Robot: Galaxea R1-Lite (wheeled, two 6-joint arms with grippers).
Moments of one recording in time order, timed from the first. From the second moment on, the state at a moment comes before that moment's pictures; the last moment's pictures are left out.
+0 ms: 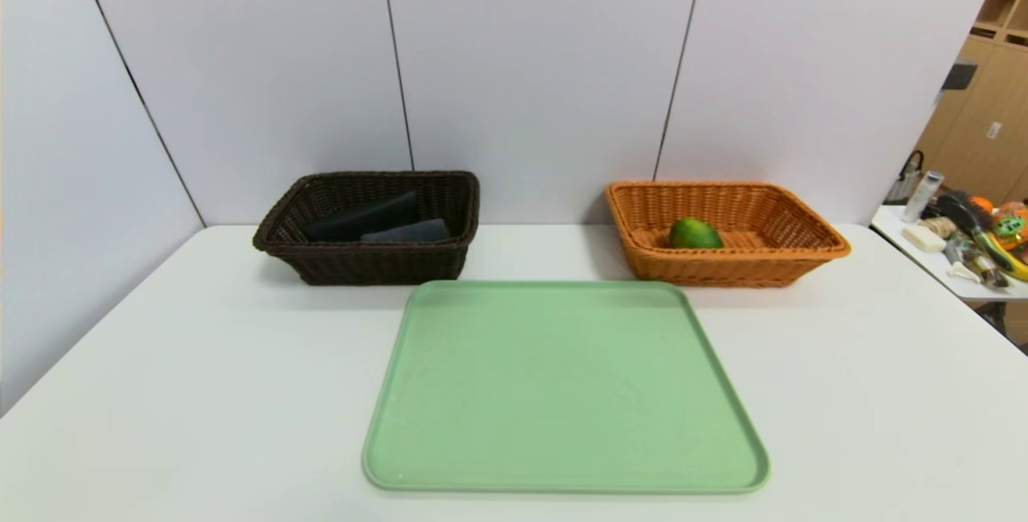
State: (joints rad) left arm -0.01 0.28 -0.55 0.76 -0.10 -0.14; right arm 0.06 0.29 -0.78 0.91 -0.02 -0.04
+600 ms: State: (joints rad) left arm 0.01 0.13 -0.42 0.73 -0.10 -0.11; right arm 0.00 0.06 -0.67 0.90 -0.01 -0.08
